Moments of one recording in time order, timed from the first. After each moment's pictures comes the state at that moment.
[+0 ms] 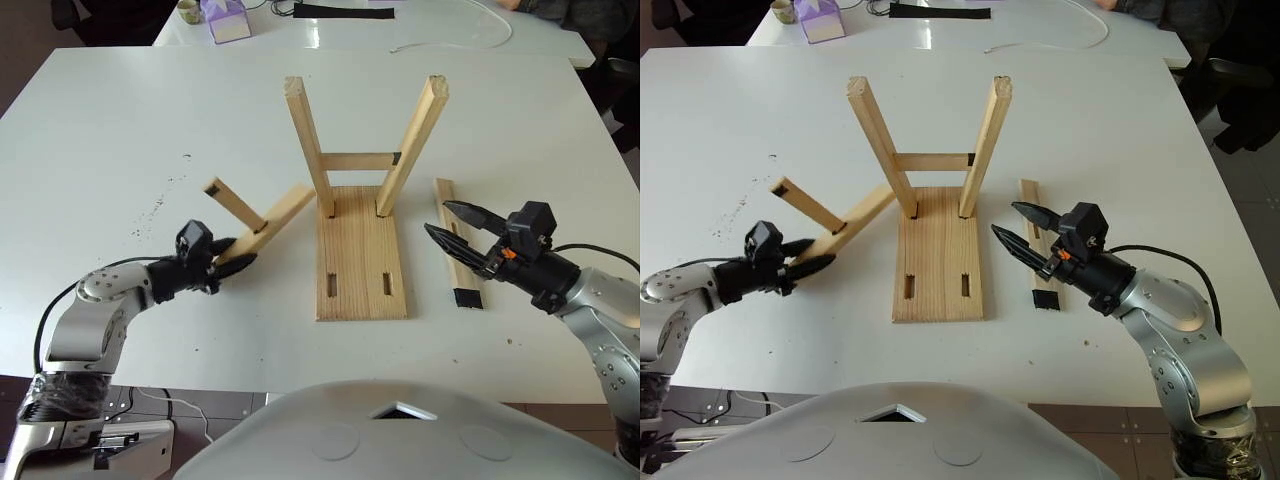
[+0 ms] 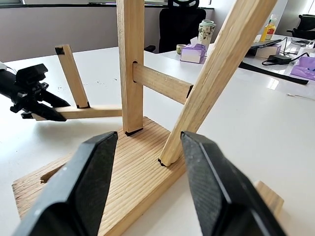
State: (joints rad) left arm 0.15 0.71 0.16 -0.13 -0.54 0.43 -0.92; right arm 0.32 -0.62 -0.16 -0.72 0.59 0.46 0.66
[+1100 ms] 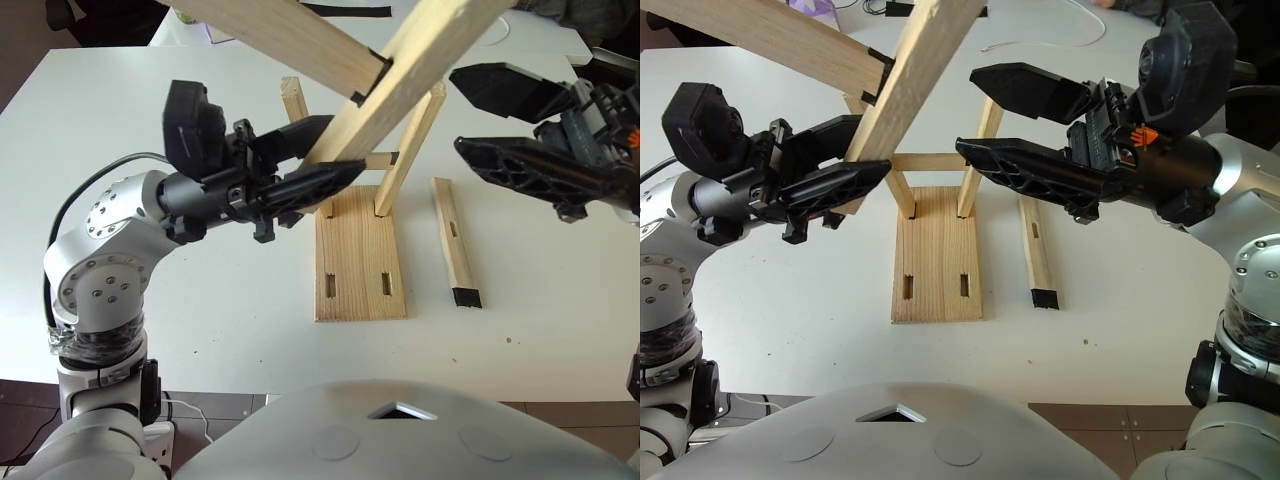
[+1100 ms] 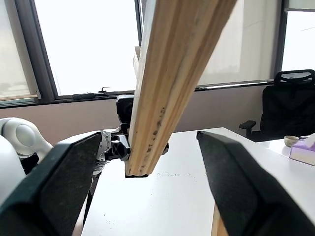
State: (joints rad) left arm -0.24 0.58 0.14 -0.63 -1.19 0.63 -0.78; right arm -0.37 -0.83 -0.25 -0.57 1.49 0.77 0.68
